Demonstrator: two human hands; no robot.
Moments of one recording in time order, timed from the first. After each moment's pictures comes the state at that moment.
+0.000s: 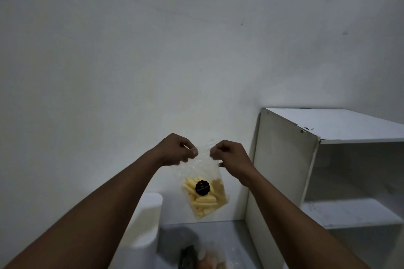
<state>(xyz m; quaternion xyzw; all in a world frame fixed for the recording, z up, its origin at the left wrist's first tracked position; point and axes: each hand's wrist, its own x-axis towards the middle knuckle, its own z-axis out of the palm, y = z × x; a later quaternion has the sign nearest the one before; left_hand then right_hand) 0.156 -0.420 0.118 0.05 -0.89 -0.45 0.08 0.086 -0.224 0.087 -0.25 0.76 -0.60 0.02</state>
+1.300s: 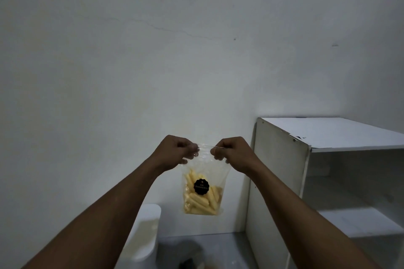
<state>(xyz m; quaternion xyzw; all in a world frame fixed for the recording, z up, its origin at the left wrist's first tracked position) 0.159 -0.402 0.131 0.00 -0.82 -0.54 0.18 0.078 -0.200 0.128 -0.32 0.80 -0.51 -0.03</state>
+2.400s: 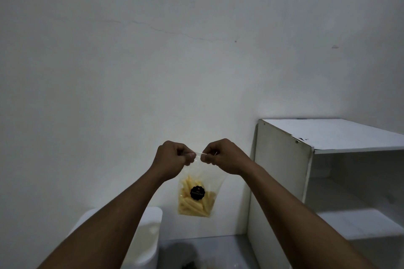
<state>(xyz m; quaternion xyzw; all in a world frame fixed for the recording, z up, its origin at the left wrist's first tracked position) 0.161 -0.410 0.114 0.02 -0.85 -0.46 0.26 0.085 -0.226 0.134 -0.38 0.85 -0.37 -0.03</state>
